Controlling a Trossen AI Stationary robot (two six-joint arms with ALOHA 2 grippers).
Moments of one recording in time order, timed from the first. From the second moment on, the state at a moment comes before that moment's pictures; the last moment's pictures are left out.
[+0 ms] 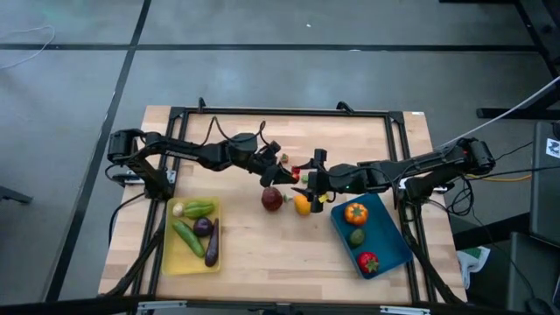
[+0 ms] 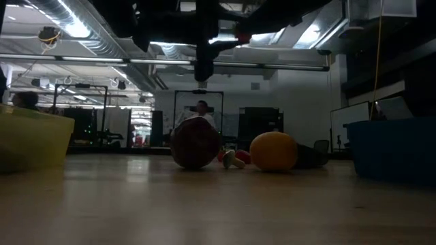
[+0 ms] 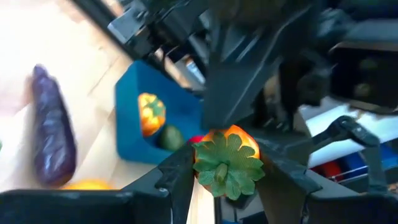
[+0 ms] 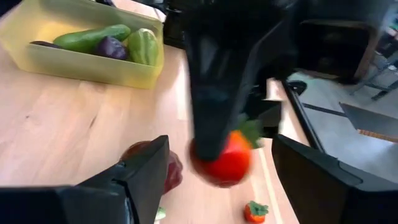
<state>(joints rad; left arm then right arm) 0.15 1.60 0.90 0.53 0.41 -0.89 0.18 1.39 1.00 -0.05 0.35 -0.22</state>
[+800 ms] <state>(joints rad) 0.15 1.60 0.90 0.58 0.41 -0.91 0.18 1.39 1.00 -0.02 0.33 -0.22</state>
